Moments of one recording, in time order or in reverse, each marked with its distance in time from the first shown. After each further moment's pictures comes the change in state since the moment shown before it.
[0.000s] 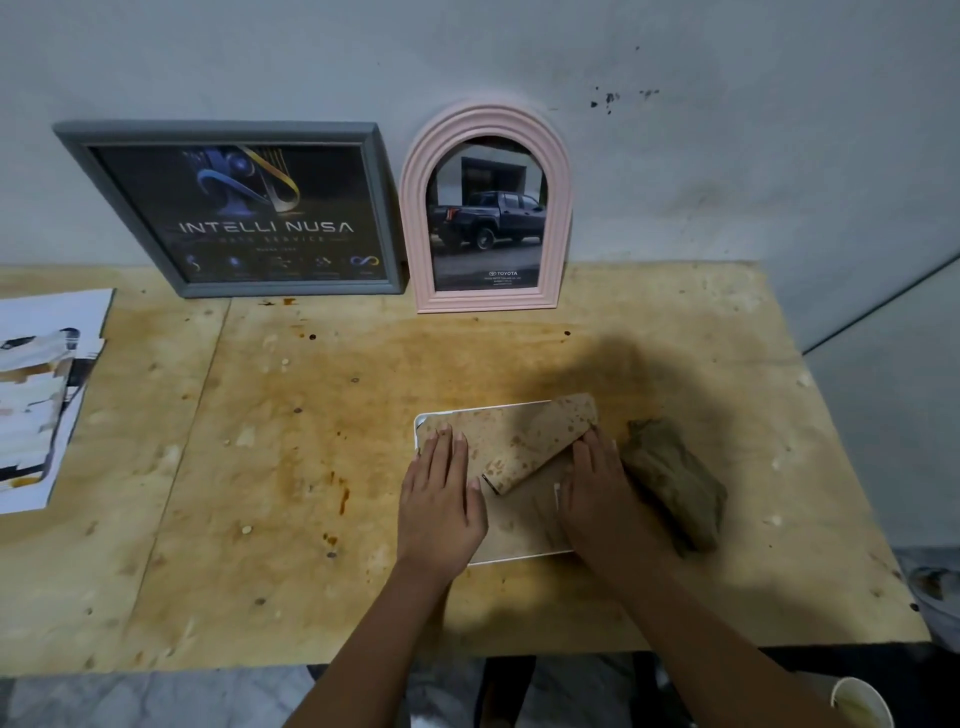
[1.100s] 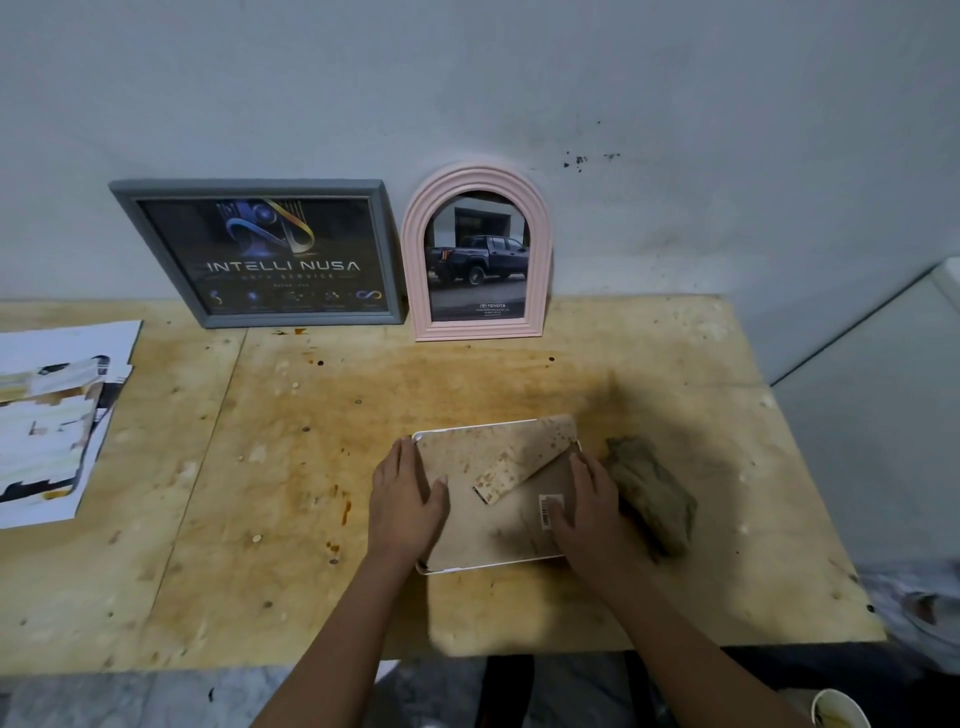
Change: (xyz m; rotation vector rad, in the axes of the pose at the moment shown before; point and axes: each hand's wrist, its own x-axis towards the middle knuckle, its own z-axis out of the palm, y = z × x) left_hand 0.011 -0.018 -0.036 -0.250 -0.062 -0.236; right_hand -0.022 0.007 -0.016 0.360 -0.027 0.103
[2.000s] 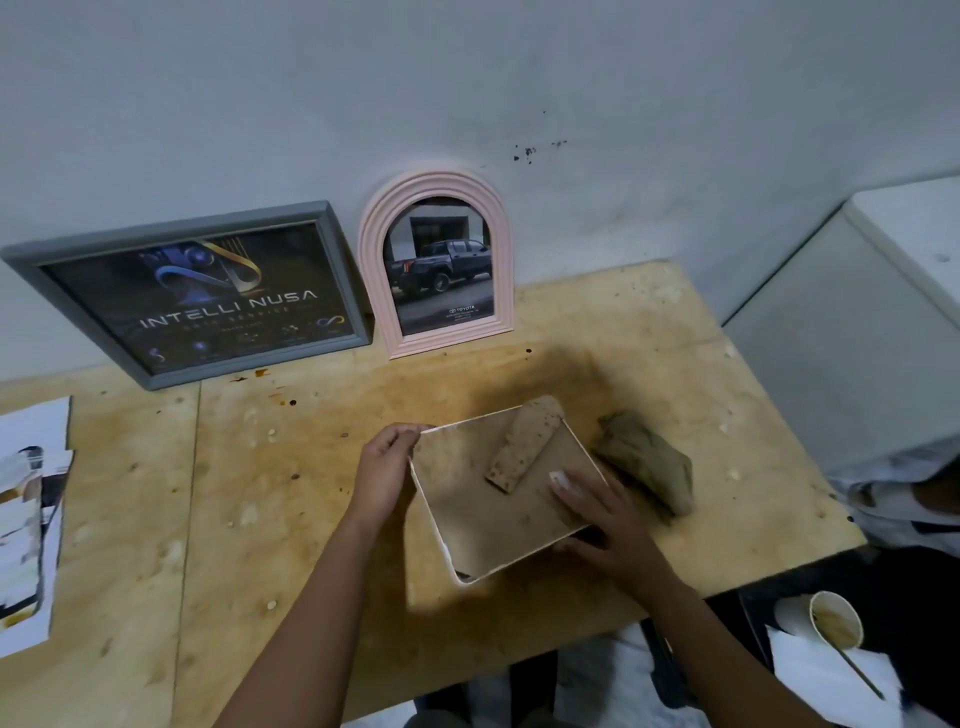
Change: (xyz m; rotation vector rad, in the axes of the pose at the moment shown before) left_hand 0.067 0.009 -0.052 -0.850 -0.206 -0.086; right_hand -0.031 0.019 0.001 -0.010 -0.048 -0.191
